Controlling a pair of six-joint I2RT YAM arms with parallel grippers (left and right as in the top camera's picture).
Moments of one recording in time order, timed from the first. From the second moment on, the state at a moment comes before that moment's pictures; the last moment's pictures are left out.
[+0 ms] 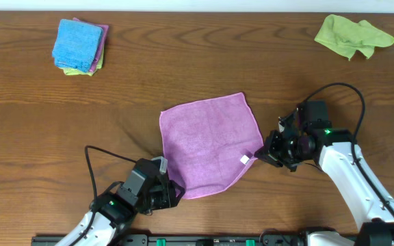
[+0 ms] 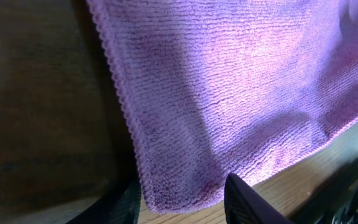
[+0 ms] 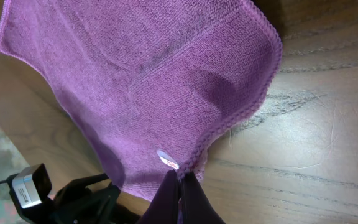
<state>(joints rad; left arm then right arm) -0.62 0.97 0.18 -0.19 0.38 -0.83 0.07 1.38 0.77 -0.77 -0.57 0.57</state>
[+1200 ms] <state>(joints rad) -0.40 0.98 0.40 -0.26 0.49 -0.82 0.08 1.38 0.77 -0.58 -0.62 0.57</state>
